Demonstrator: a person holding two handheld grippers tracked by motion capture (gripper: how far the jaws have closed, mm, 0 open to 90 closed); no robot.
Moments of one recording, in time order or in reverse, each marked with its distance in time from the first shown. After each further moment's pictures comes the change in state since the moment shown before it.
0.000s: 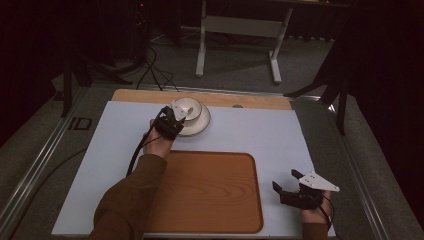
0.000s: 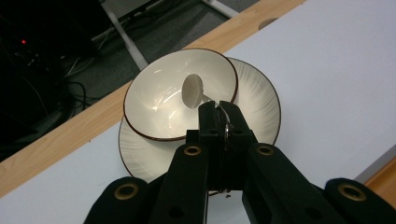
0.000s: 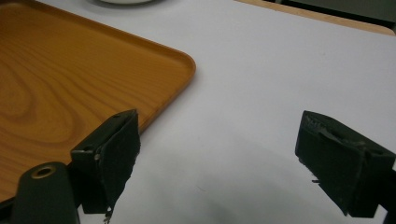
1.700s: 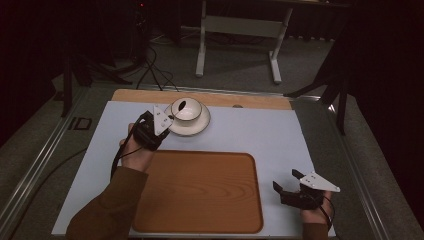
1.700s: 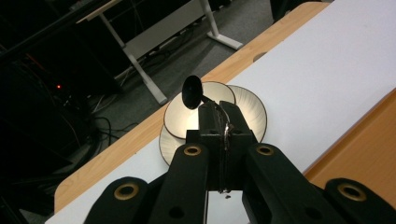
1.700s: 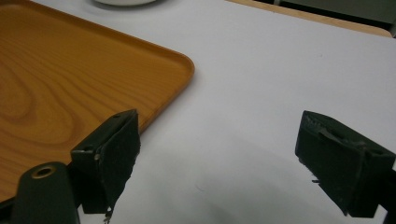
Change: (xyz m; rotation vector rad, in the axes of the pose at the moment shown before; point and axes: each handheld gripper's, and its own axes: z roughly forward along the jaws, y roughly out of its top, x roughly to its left) left arm 0.002 -0.001 -0.101 -0.129 0.049 0.090; right arm 0.000 0.000 -0.001 -0.006 -0.003 -0.001
